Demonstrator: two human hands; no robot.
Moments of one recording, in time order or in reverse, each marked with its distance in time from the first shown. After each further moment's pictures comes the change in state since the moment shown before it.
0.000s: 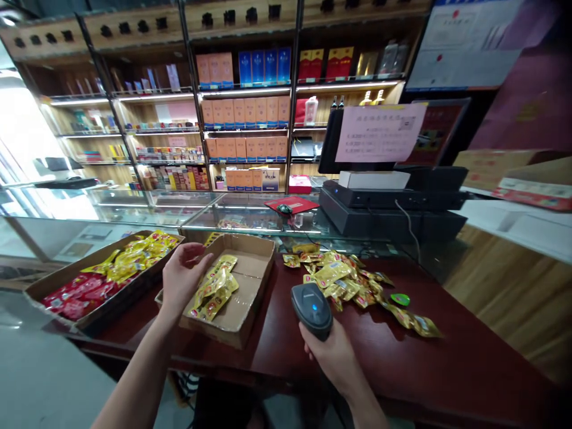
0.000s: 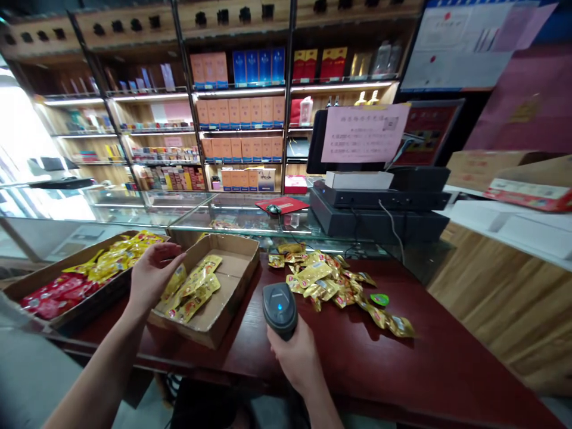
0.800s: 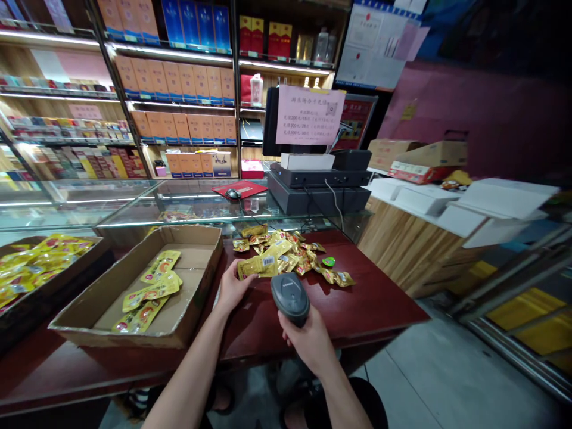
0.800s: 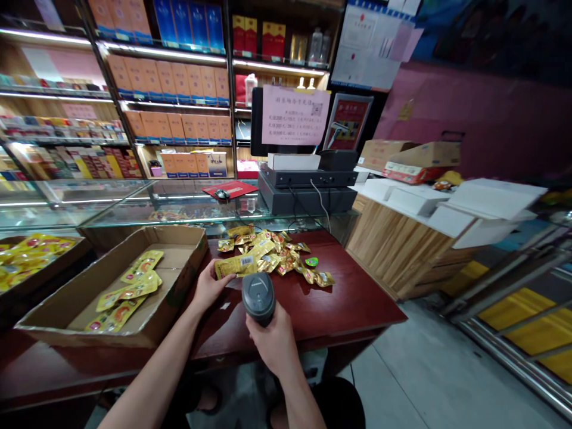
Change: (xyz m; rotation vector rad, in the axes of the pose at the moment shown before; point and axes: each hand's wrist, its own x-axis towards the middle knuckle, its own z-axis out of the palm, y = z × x) left_hand -0.133 -0.033 0.217 -0.384 -0.563 -0.145; right_hand -0.029 0.007 -0.062 0.019 0.150 0.035
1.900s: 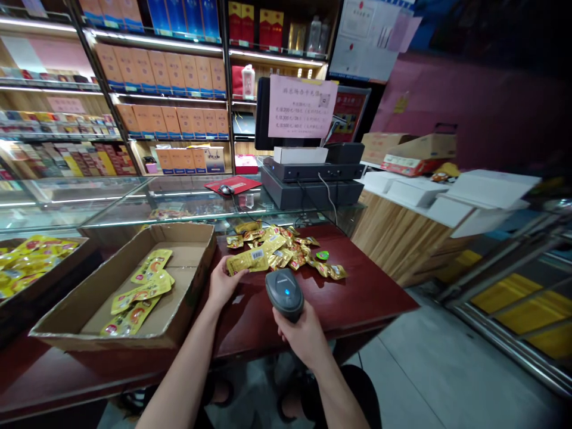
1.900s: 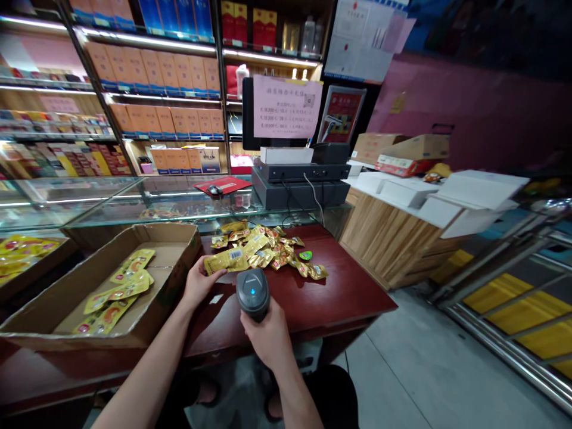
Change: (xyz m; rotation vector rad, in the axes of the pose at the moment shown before) left_hand 0.004 -0.012 -0.009 -0.023 0.024 -0.059; right_hand 0.002 0.012 -0.001 -0.050 0.034 -0.064
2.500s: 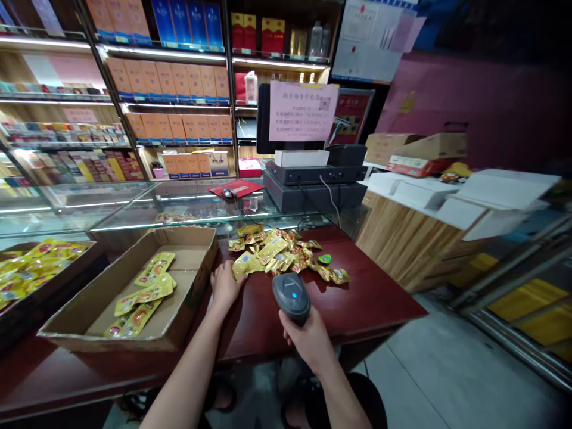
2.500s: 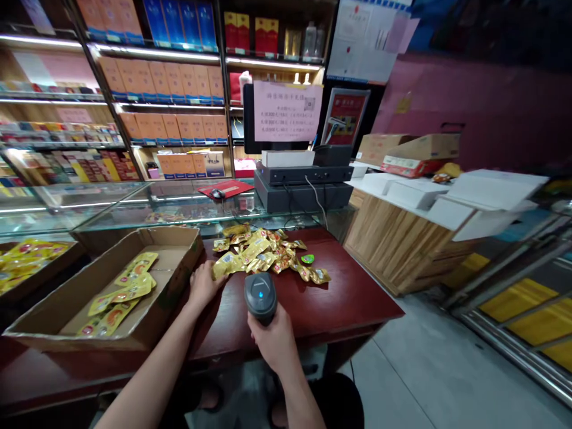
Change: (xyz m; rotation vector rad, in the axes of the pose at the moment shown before) left_hand 0.001 0.008 0.005 1.081 -0.033 -0.086; right_hand 0.002 0.008 -0.010 0.111 0.001 0.099
